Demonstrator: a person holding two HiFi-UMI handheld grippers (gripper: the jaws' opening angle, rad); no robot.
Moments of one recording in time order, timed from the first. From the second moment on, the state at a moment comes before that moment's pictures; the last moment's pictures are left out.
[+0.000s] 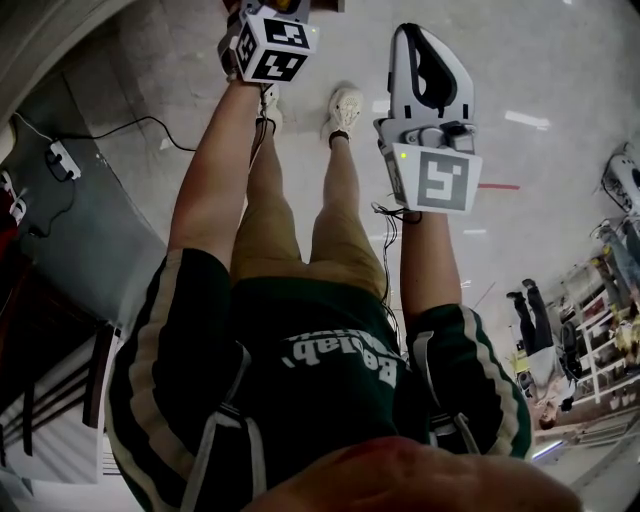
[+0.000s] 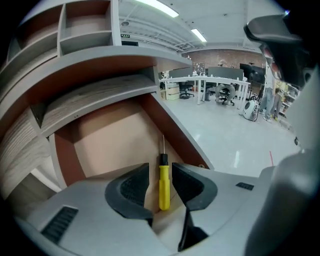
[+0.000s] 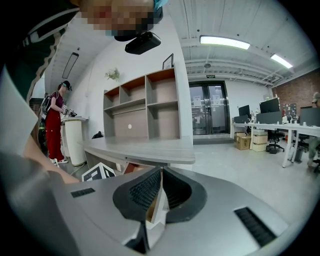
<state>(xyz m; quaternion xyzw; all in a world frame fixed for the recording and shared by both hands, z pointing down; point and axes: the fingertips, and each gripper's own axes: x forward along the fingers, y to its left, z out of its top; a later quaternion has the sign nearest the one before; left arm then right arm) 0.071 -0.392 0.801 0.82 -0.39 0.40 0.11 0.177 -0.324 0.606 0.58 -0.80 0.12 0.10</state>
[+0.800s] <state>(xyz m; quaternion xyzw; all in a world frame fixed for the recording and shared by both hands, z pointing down) 0.057 -0.400 0.842 0.77 -0.42 0.46 0.12 0.184 -0.315 0.624 0.58 -0.79 0.14 0.12</state>
